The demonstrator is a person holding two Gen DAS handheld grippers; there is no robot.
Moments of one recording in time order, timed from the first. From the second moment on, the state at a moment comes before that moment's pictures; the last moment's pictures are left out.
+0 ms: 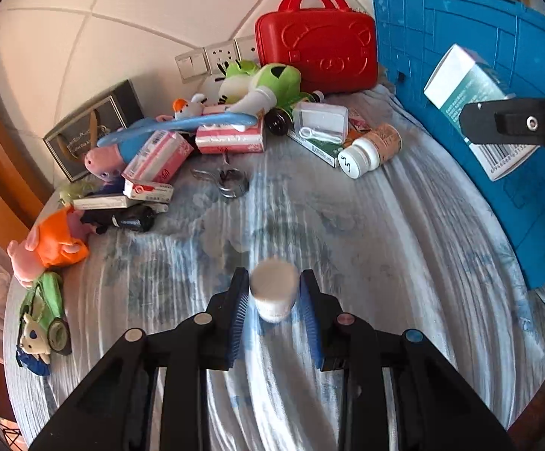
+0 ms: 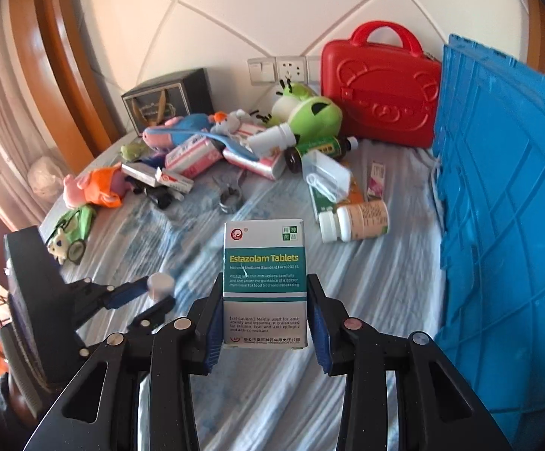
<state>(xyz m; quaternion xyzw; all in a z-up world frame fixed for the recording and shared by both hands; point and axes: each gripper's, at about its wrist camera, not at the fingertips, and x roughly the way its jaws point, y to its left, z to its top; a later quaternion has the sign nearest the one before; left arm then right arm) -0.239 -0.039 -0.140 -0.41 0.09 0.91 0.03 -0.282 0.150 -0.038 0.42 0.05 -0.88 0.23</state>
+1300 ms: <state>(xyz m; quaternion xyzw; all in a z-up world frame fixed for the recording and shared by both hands) -0.305 -0.066 -0.230 -0.49 0.00 0.87 0.05 -0.275 0.161 -0.047 0.44 0.01 -0.87 0.20</state>
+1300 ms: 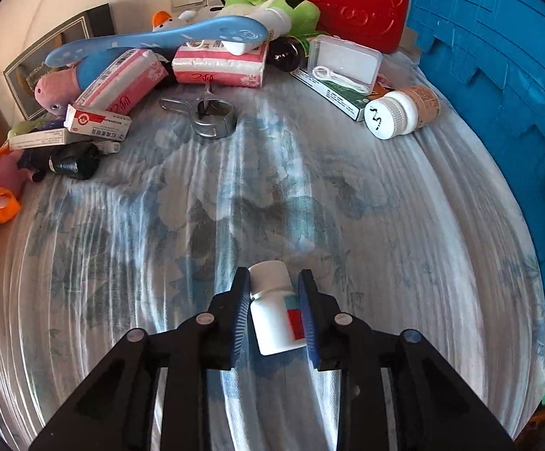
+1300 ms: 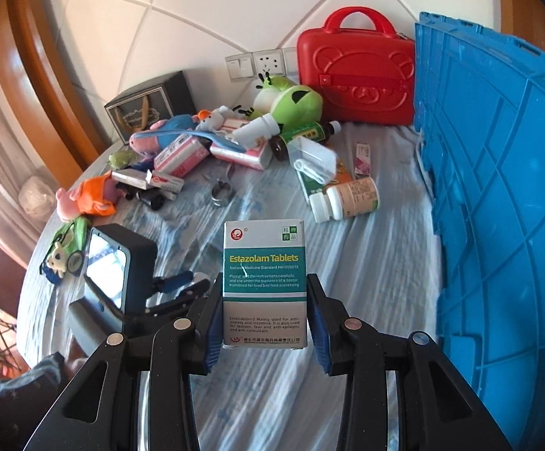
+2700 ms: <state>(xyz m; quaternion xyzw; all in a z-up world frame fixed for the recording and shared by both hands) -0.239 -0.002 0.045 -0.21 0.17 0.96 0.05 -0.190 0.202 0.108 0.25 -0.03 -0.96 0.16</state>
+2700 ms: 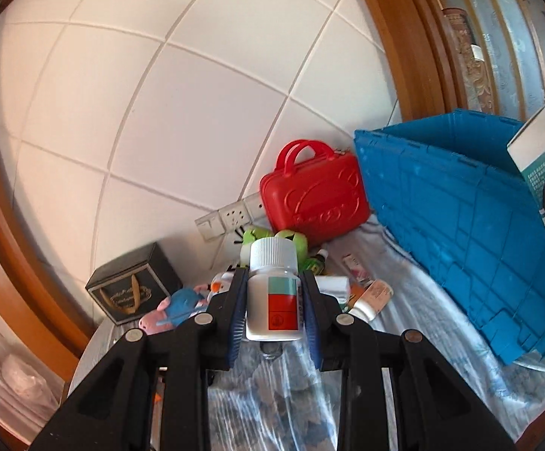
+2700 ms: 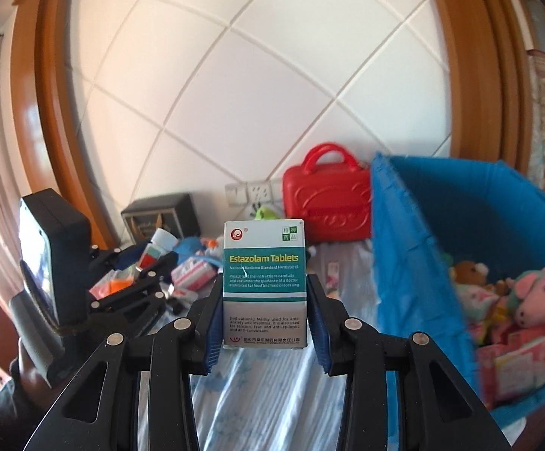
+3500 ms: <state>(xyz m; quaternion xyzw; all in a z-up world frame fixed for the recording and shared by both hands) -0.298 0.293 0.126 -0.18 0.21 0.95 0.14 -0.260 0.513 0.147 0.28 -0.14 -0.95 -0.01</state>
